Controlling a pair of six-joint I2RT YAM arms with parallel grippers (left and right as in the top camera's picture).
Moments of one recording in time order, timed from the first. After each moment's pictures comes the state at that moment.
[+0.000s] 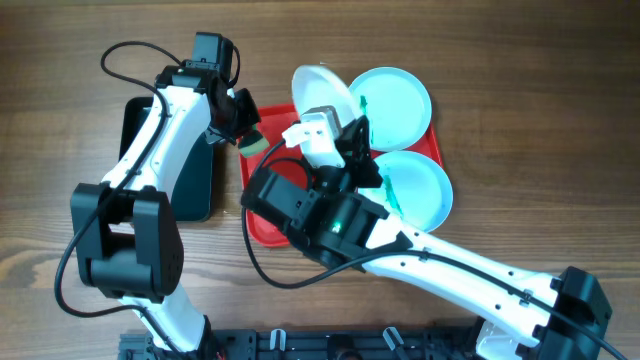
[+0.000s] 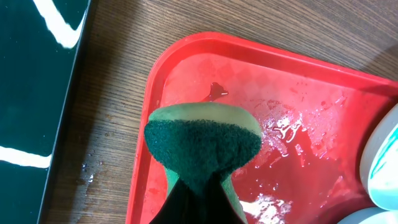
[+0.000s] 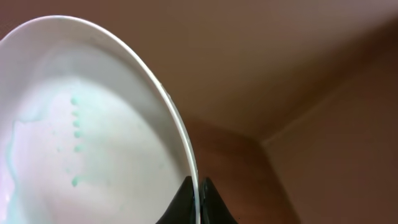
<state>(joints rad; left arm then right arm) -0.15 1.89 1.47 -0.89 0.12 -0.54 1.08 1.62 1.37 -0.79 1.33 0.35</state>
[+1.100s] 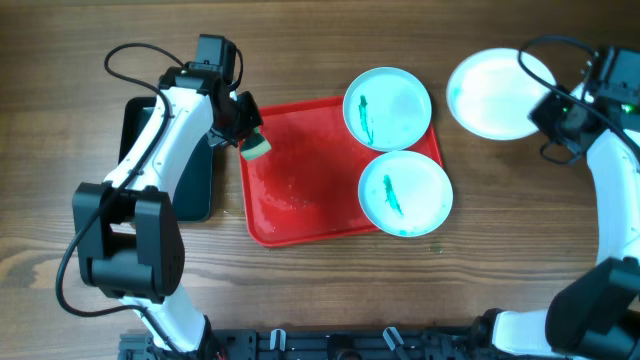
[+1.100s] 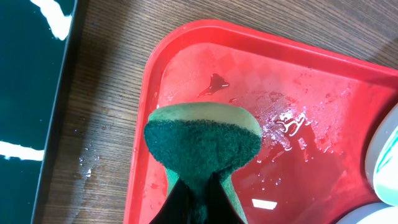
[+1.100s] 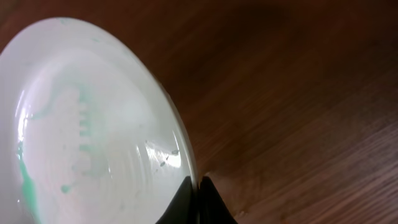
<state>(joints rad) -0.16 1.89 1.46 -0.90 0.12 -0.54 -0.33 1.59 1.26 -0.72 -0.02 0.41</state>
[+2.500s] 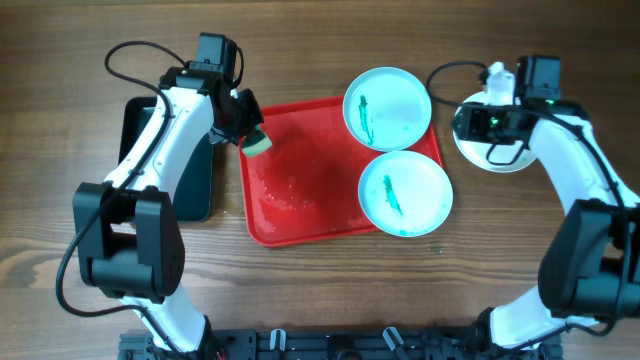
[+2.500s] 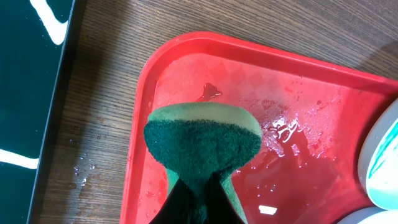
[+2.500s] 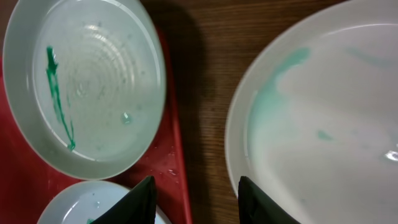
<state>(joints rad) -0.16 1.89 1.46 -0.87 0.12 -0.54 -0.11 1.77 1.19 -0.59 -0.33 -0.03</state>
